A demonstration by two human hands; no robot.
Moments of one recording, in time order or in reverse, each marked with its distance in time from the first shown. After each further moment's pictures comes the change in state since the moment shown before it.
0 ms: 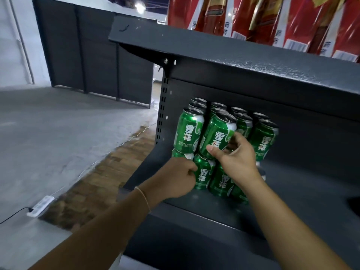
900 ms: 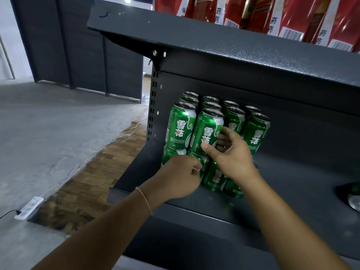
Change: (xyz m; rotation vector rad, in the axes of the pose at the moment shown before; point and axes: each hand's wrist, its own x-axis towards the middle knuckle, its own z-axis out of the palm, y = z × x) left_hand 0.007 0.011 0.013 -0.048 0.001 0.072; right_hand -0.006 -0.001 -0.007 -0.071 -0.032 -0.051
